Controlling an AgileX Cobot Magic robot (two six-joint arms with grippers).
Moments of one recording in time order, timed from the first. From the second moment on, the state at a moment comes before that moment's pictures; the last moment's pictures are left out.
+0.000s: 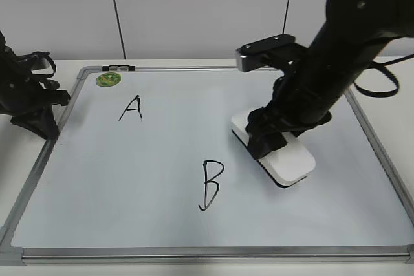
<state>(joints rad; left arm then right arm) 0.03 2.20 -1.56 -0.25 0.92 0.16 0.44 1.71 -1.20 0.17 0.84 -0.25</state>
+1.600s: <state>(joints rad) 0.03 2.20 -1.56 -0.27 0.93 0.16 0.68 2.08 -1.47 0.05 0.83 -0.28</state>
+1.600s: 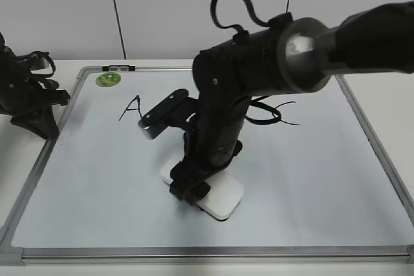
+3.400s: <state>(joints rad) 0.03 2.20 -1.56 -0.27 0.93 0.16 0.55 2.02 -1.46 -0.15 0.85 -0.10</state>
